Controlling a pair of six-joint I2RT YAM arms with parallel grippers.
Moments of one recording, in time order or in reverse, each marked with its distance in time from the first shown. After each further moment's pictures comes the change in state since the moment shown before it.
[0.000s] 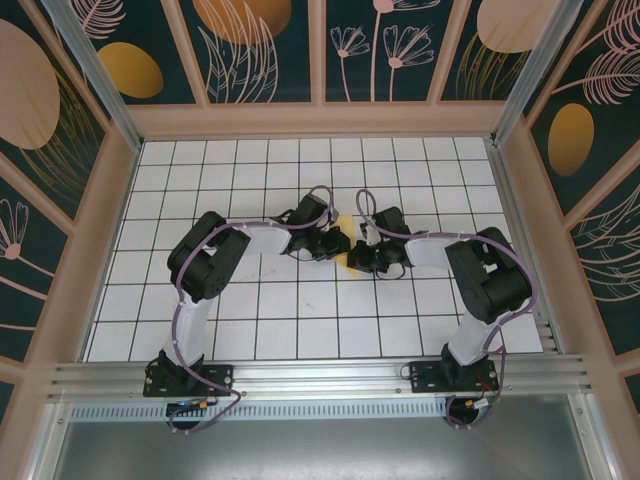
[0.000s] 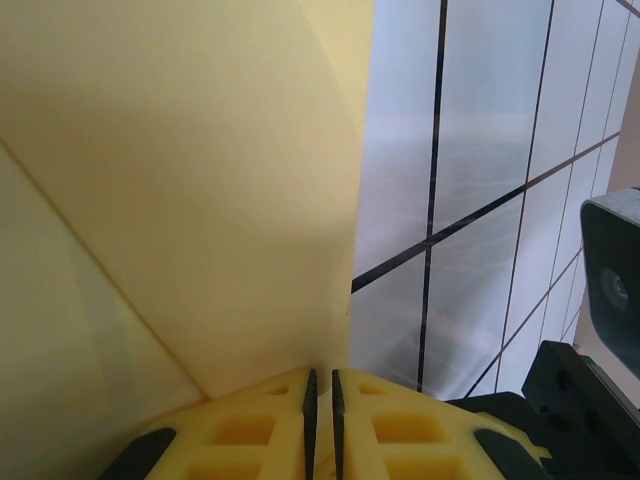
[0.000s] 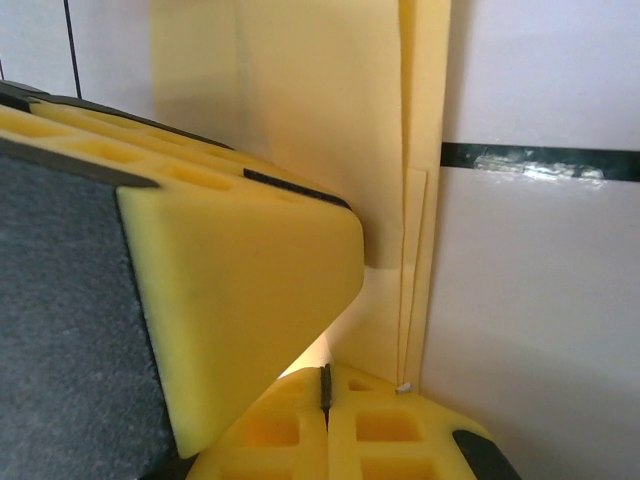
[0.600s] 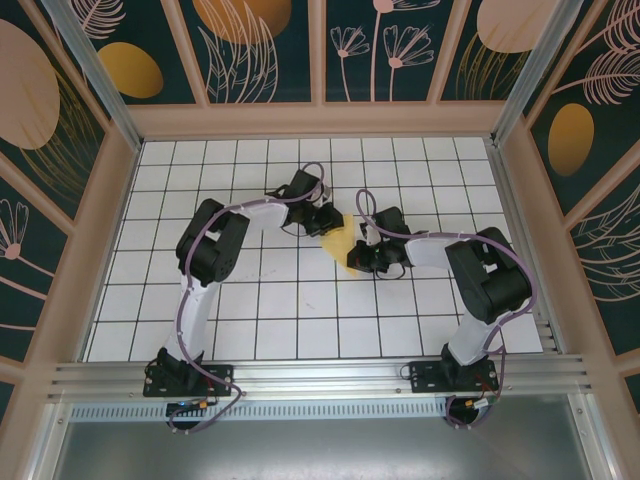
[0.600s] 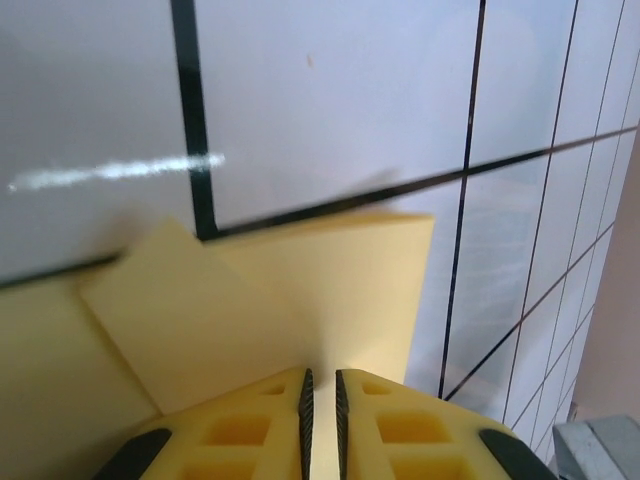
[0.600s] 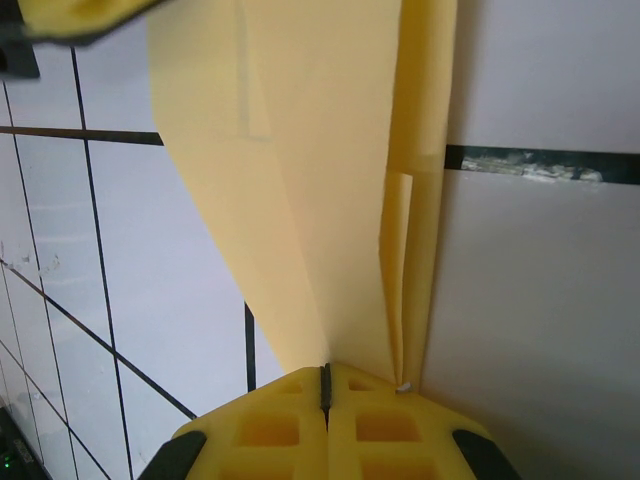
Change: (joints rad) left arm 0.128 0.158 0.301 -0.195 0.028 0.095; right arm 0.000 0.000 -0.001 0.003 0.000 0.000
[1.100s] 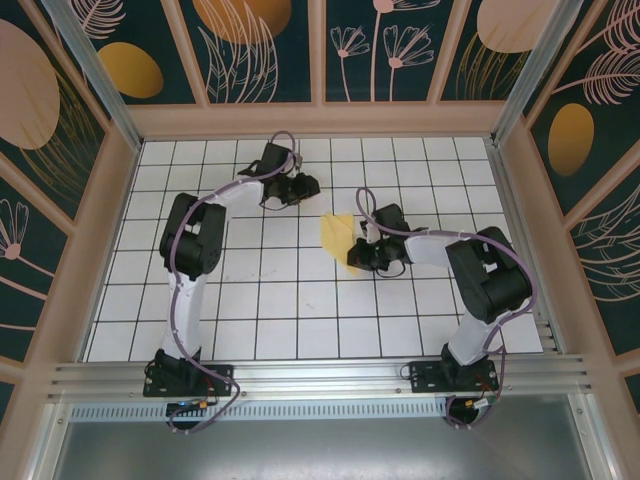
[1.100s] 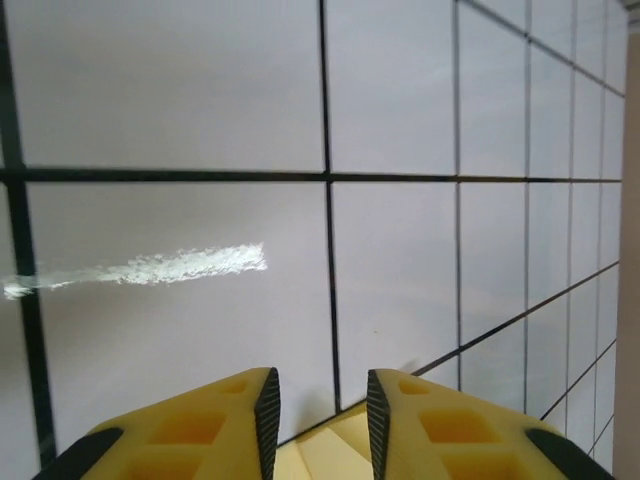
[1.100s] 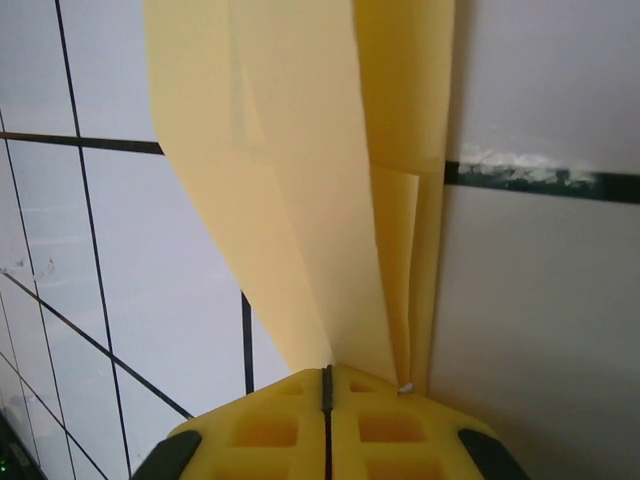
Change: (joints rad) left arm 0.151 -0.051 0.114 -0.076 -0.087 0.119; right arm -0.002 -0.008 0.045 -0.051 0.010 -0.004
